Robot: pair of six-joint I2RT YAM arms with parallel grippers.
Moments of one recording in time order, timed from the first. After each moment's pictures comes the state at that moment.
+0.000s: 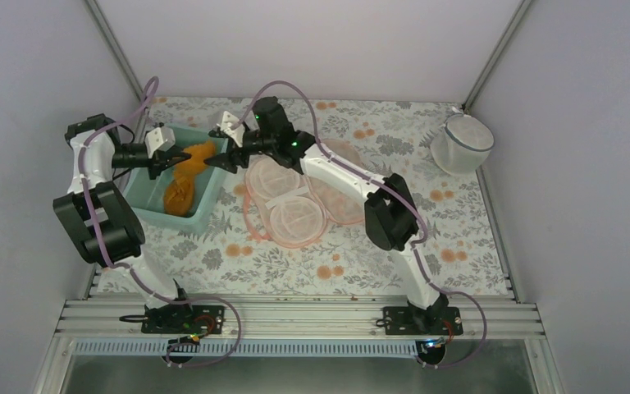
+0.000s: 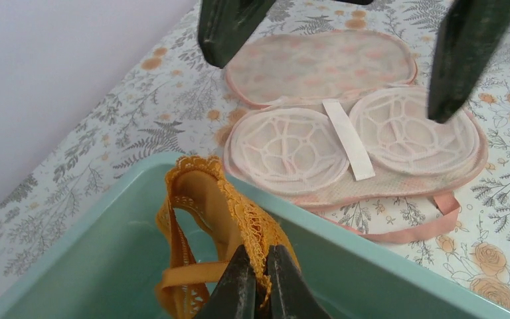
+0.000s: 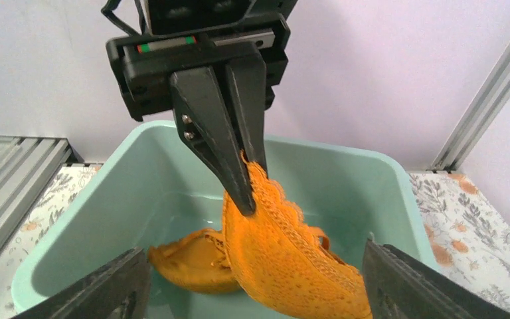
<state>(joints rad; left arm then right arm) 0.43 1.78 1.53 -1.34 1.12 1.69 0.84 2.24 2.03 -0.10 -0.63 -0.29</state>
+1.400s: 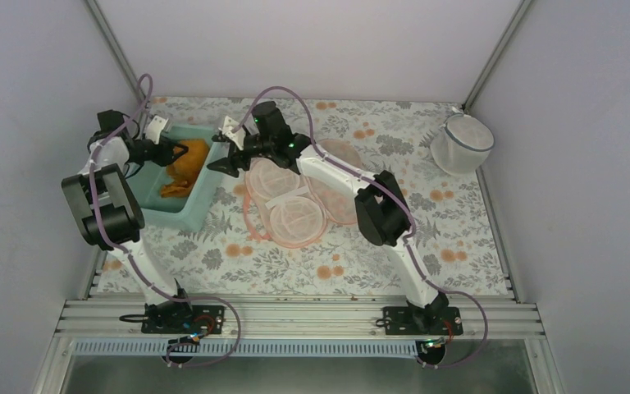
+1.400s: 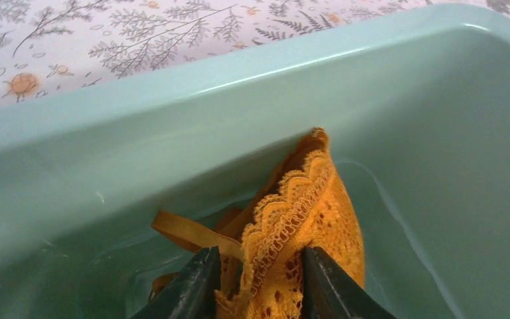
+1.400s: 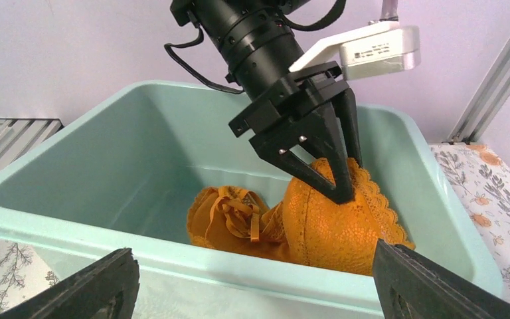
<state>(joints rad) 0.41 1.92 1.43 -0.63 0.88 0.69 0.81 2.33 2.07 -0.10 -0.69 -0.29</state>
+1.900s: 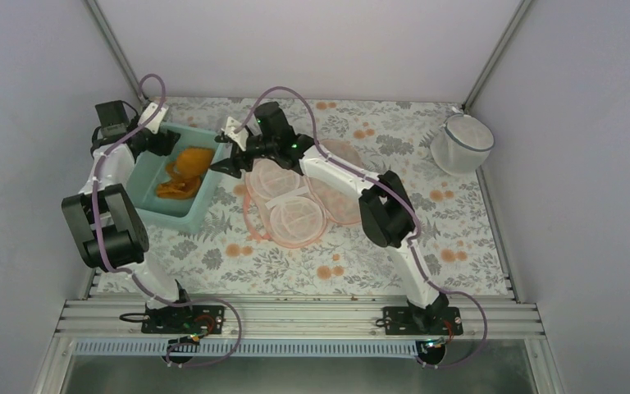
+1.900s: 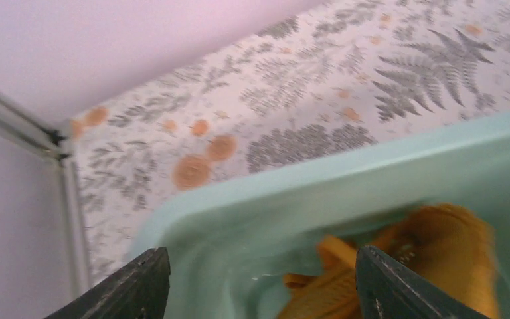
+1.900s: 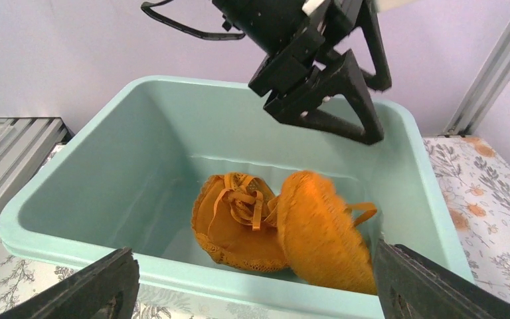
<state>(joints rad) 0.35 1.72 1.30 -0.35 0.53 0.59 0.81 2.29 2.01 -0.10 -0.68 -0.29</state>
